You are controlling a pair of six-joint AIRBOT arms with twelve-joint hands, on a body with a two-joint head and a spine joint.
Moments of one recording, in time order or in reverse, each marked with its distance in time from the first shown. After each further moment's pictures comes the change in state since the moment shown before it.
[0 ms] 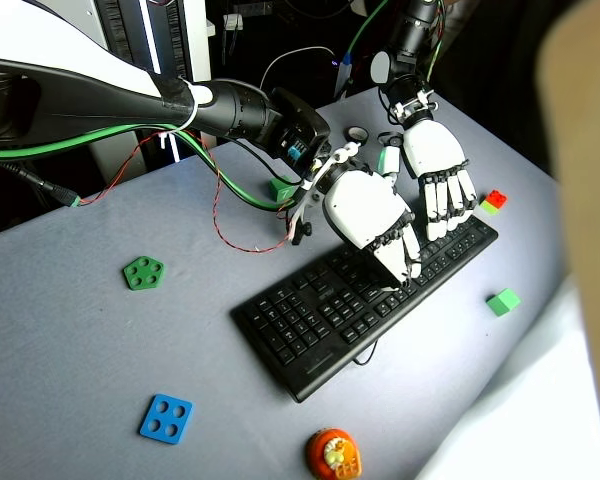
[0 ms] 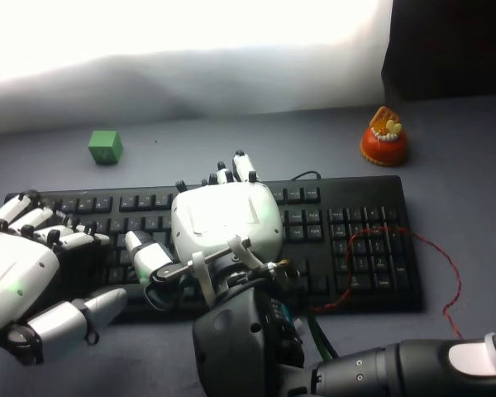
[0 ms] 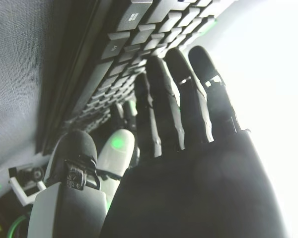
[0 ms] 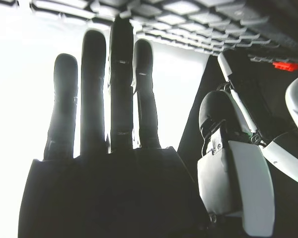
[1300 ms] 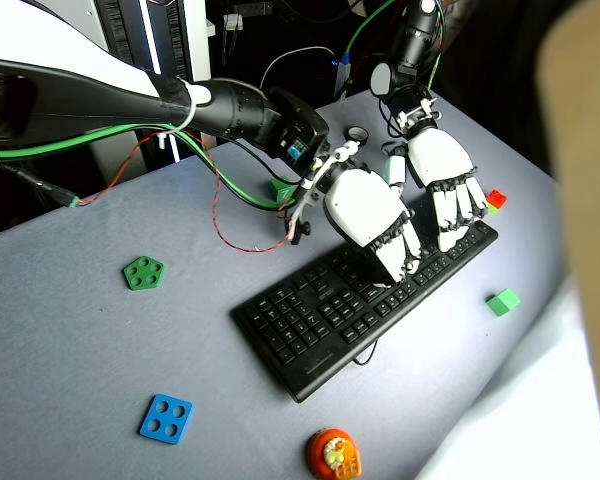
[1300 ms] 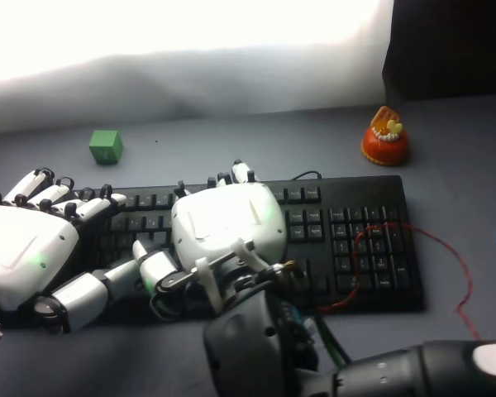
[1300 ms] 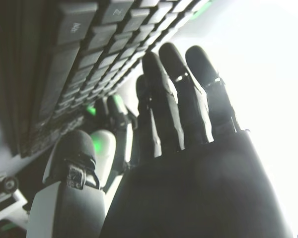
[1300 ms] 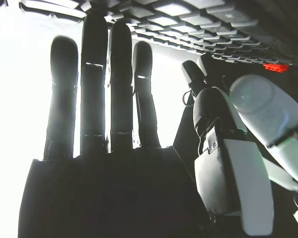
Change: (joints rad) left arm -0.083 -0.071 0.082 -0.008 0.001 0.014; right arm -0.001 0.048 -0.063 -0.022 -0.021 -0.047
